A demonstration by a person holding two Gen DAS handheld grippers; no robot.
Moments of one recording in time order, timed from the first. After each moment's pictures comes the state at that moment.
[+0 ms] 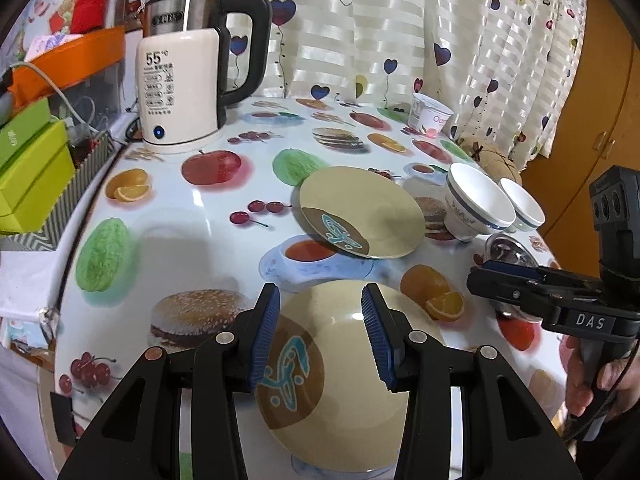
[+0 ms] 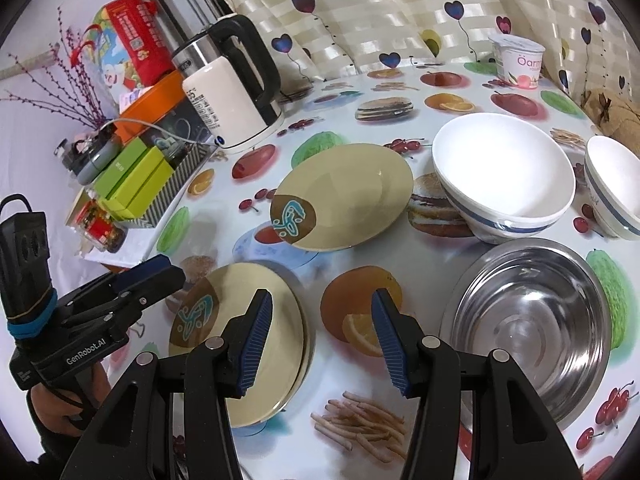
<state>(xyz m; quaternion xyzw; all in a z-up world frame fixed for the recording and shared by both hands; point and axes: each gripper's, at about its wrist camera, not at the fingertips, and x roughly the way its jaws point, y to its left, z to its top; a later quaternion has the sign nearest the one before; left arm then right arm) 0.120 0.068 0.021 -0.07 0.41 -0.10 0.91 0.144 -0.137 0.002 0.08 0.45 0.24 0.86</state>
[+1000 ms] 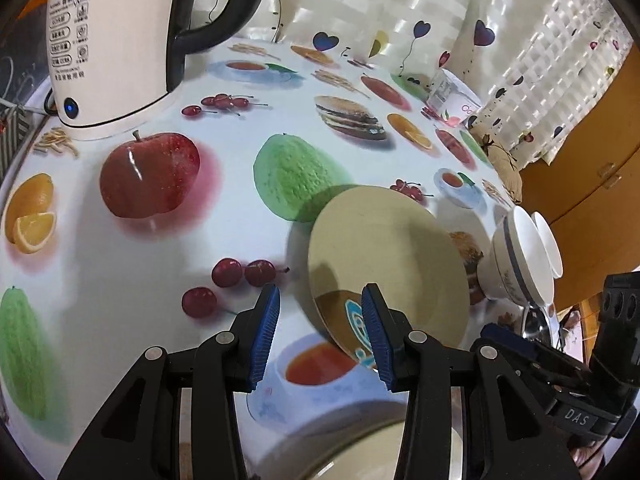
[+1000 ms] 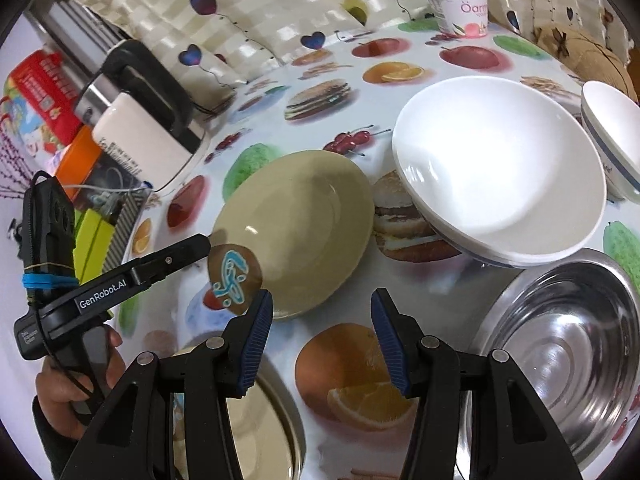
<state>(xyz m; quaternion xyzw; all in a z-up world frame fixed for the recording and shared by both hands) 0.268 0.084 -0.023 -0.13 0.50 -0.15 0.84 0.213 -0.133 -0.027 0.17 0.49 0.13 0.84</state>
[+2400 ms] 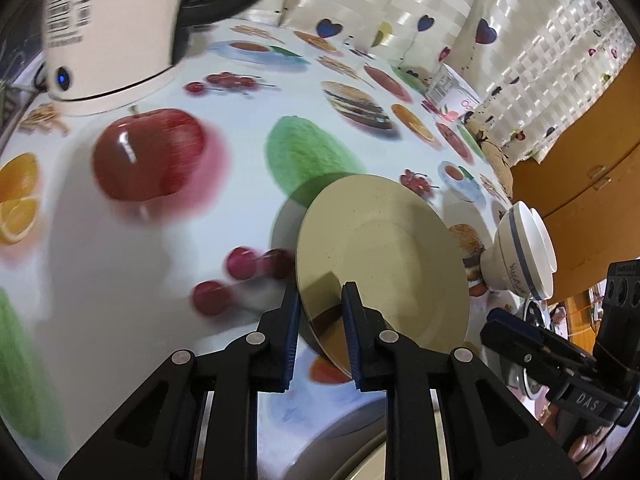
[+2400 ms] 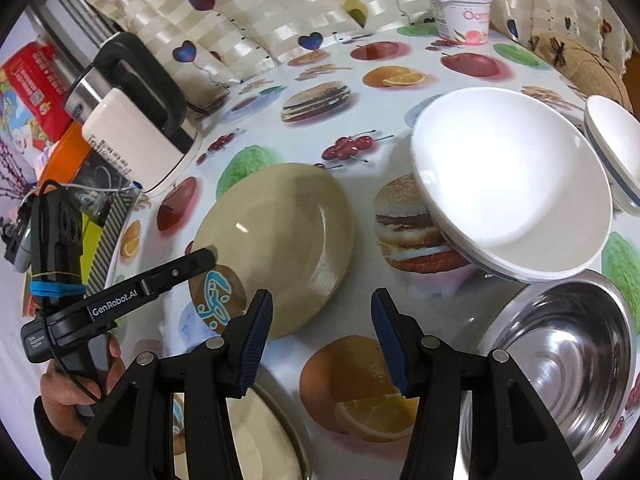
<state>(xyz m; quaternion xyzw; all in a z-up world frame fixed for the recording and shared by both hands) 0.271 0.106 -0.040 -0.15 0.52 -0.18 0.82 0.218 -0.123 -0.023 0.14 0.49 0.12 0.85</state>
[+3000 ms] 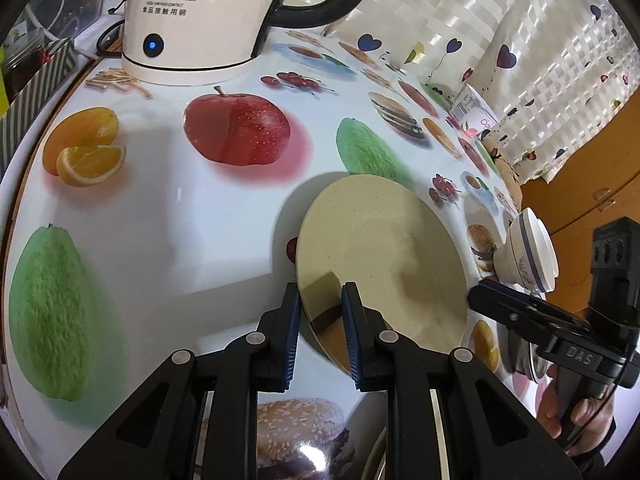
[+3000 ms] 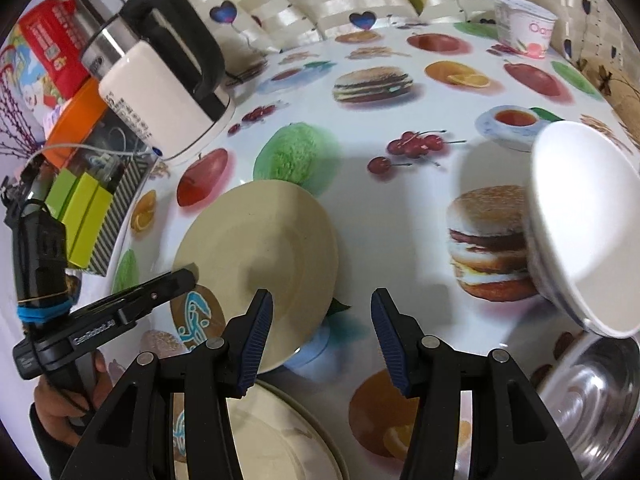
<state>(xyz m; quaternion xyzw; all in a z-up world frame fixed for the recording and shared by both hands) 0.243 0.151 -0.042 -0.18 0.51 -0.15 0.83 0.245 -0.074 -0.028 0.09 0.52 0.17 0.83</state>
